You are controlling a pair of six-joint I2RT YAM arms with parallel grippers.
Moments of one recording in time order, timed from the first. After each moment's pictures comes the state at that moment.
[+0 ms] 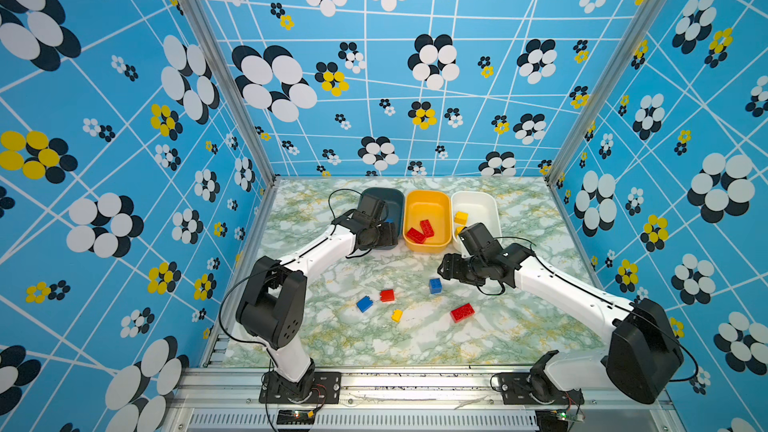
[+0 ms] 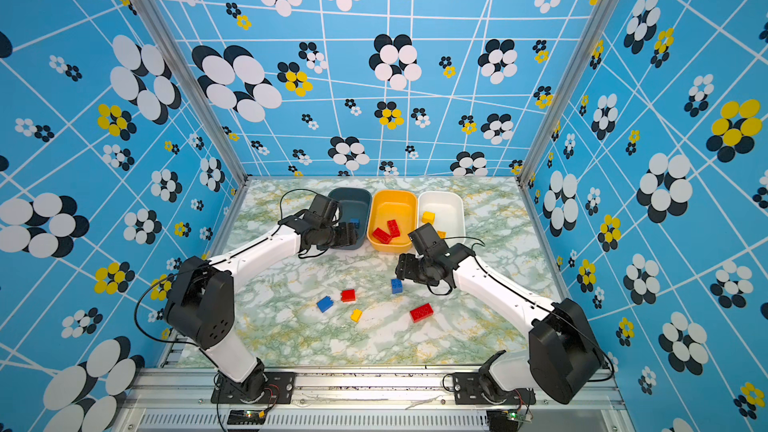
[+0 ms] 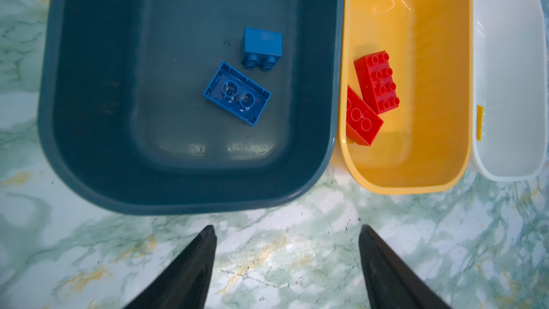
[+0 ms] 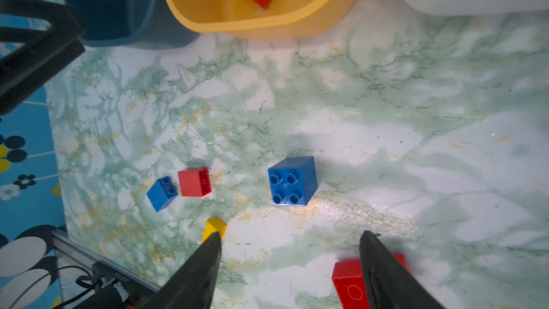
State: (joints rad) left arm -0.47 1.68 1.21 -0.48 0.09 -0.56; right arm 0.64 1.41 0.99 -0.64 -0.08 0.67
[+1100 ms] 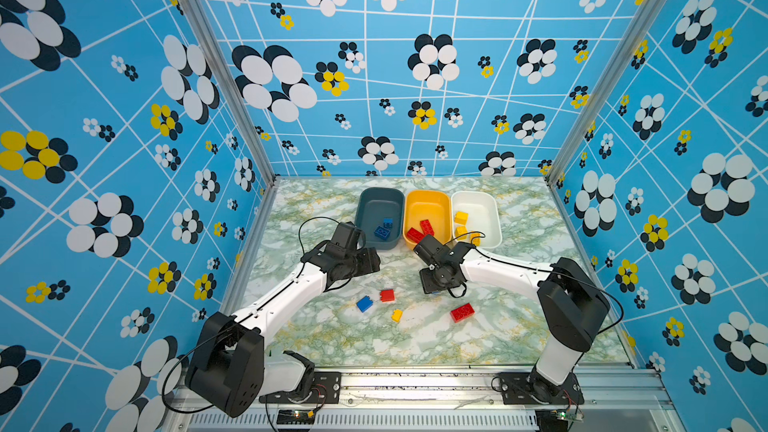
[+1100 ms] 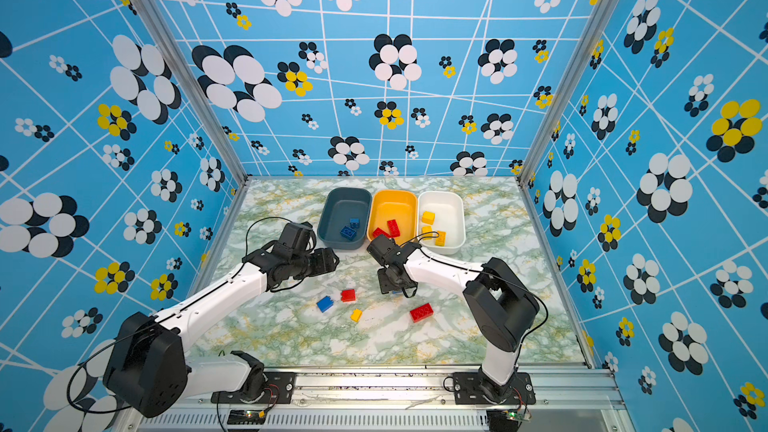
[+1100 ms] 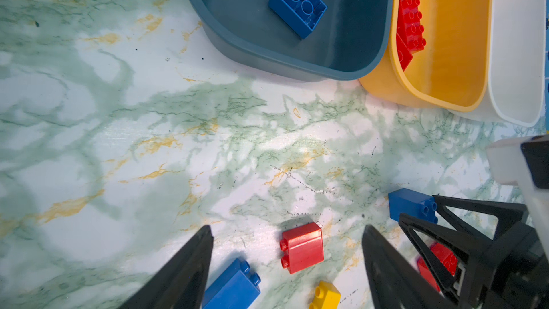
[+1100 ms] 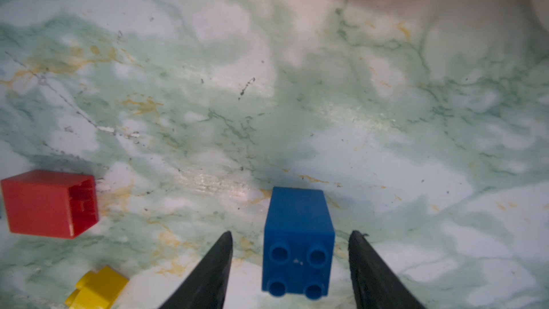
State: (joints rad) left arm -0.43 1.31 0.85 -0.47 0.11 -0.61; right arm 0.81 1.77 1.17 -0.71 0.15 0.53
